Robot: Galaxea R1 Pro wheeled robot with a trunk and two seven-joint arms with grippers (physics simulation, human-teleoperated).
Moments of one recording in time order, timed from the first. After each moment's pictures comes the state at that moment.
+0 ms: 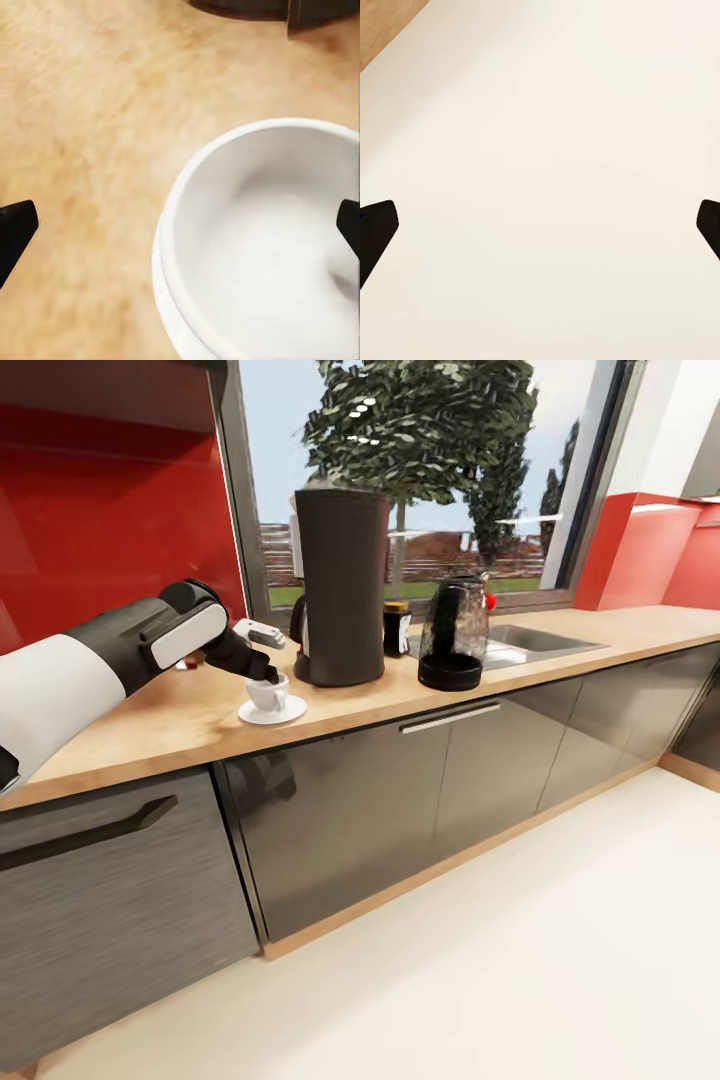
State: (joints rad) left arm -1.79 0.23 -1.25 -0.62 1.16 1.01 0.11; right arm -0.24 -0.51 0.09 -0.13 -0.66 -0.16 0.81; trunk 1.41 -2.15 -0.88
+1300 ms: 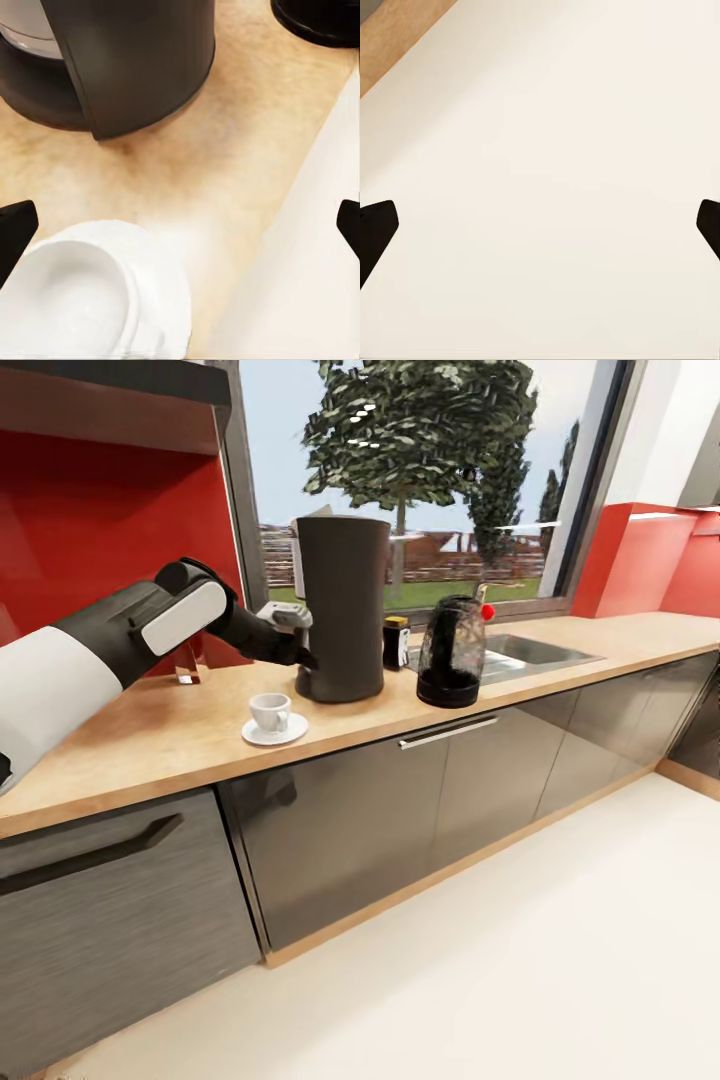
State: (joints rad) left arm -1.79 0.23 -1.13 -0.72 1.19 1.00 -0.13; right arm -0.24 -0.51 0.09 -0.13 -0.66 -0.16 0.81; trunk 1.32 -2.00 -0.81
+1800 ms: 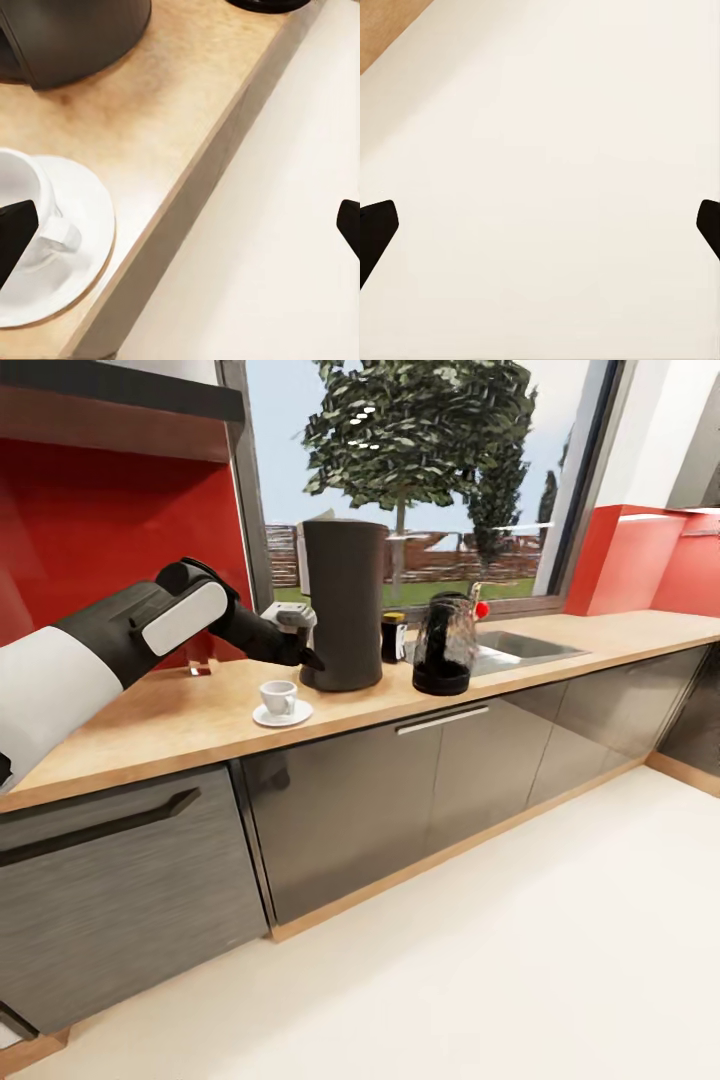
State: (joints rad) left arm -1.79 0.23 -1.14 -0.72 1.19 1.00 -0.20; right arm -0.24 -0.51 0.09 -0.14 -0.66 -0.16 0.81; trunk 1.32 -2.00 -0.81
